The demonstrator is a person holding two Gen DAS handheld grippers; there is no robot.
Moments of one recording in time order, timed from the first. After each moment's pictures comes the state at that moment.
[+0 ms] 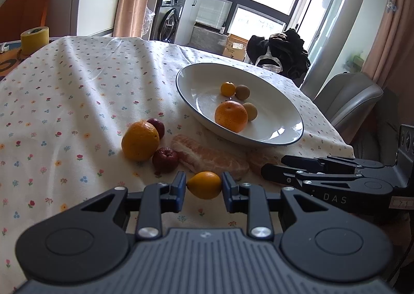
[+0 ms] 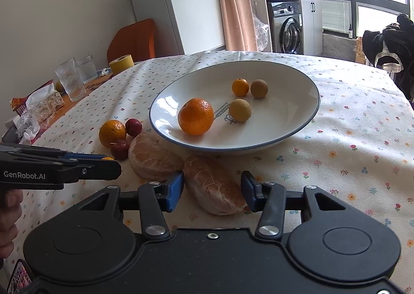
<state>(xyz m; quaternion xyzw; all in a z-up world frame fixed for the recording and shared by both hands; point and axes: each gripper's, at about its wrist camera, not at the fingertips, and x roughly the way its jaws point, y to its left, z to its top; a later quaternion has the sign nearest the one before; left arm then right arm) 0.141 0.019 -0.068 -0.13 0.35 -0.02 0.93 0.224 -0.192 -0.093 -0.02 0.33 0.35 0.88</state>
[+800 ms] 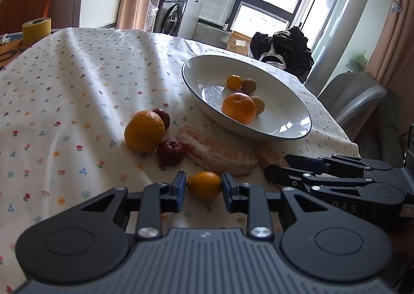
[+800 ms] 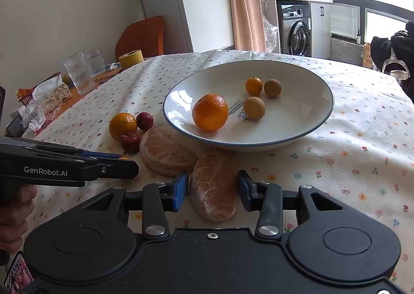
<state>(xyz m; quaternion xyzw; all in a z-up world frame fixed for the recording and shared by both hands) 0.145 0.022 -0.081 -0.14 0.36 -0.02 0.92 0.218 -0.184 -0.096 -0.04 0.32 0.36 0.88</state>
